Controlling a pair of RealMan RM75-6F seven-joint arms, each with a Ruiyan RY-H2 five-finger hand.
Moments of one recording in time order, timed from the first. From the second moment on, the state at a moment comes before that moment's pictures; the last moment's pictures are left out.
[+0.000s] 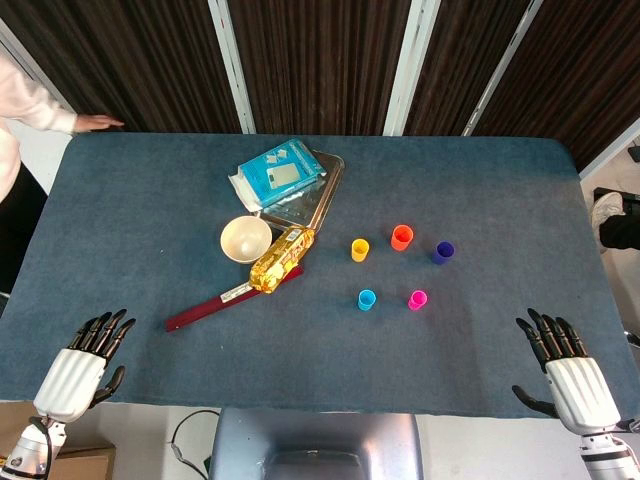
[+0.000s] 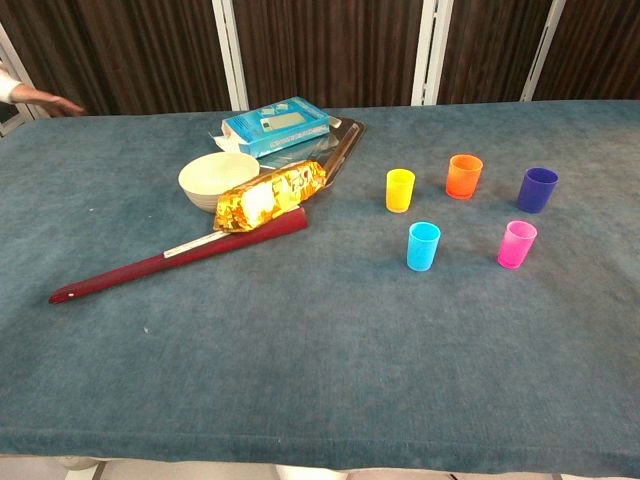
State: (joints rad) left arm -0.15 -1.21 0.06 -1.51 1.70 1.47 0.12; right arm 0.01 -1.08 -0.06 -1.70 -1.65 1.50 -0.11
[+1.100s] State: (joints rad) left arm -0.15 -1.23 0.03 -1.47 1.65 1.49 0.10; right arm 0.74 -1.40 0.25 -1.11 -0.92 0.66 -0.42
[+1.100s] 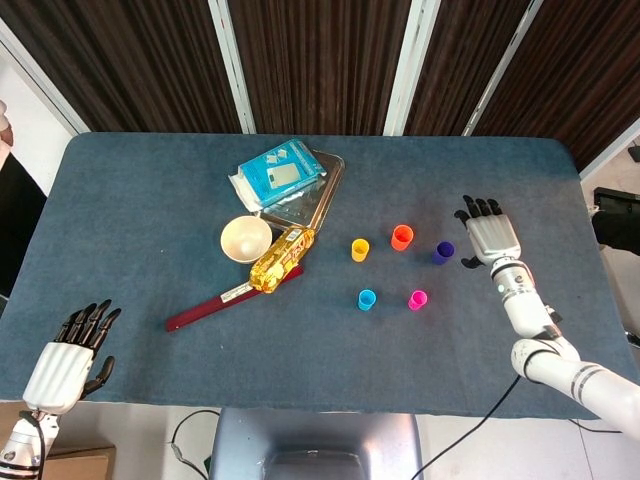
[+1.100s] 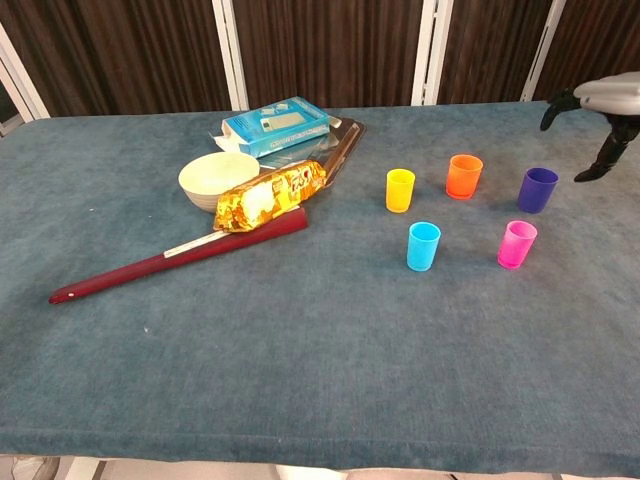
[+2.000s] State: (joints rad) left arm -0.15 -1.23 0.03 -1.47 1.64 1.47 0.11; right arm 0.79 -1.56 0.20 -0.93 -0.92 0.65 -0.35
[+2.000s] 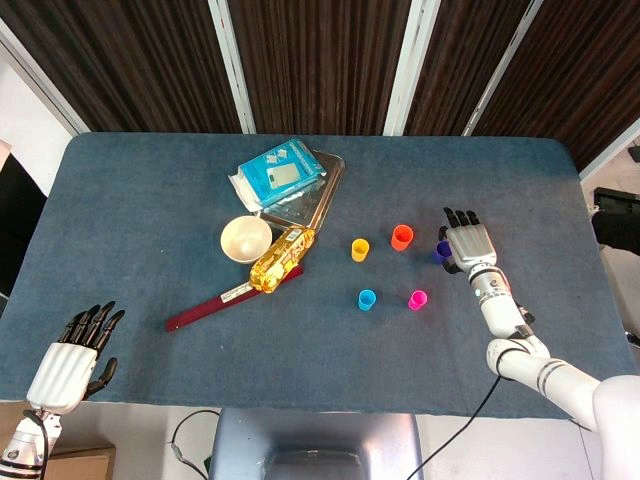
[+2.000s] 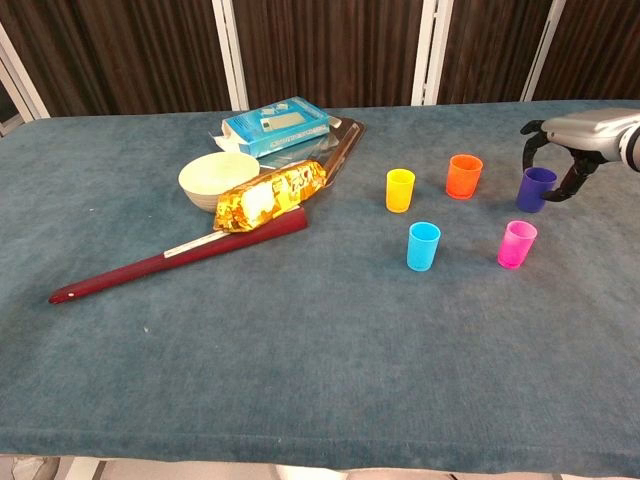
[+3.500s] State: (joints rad) left arm -0.15 -1.22 0.03 -1.48 1.64 1.47 0.10; right arm 0.88 -1.60 0.31 -1.06 -0.73 0.83 -0.47
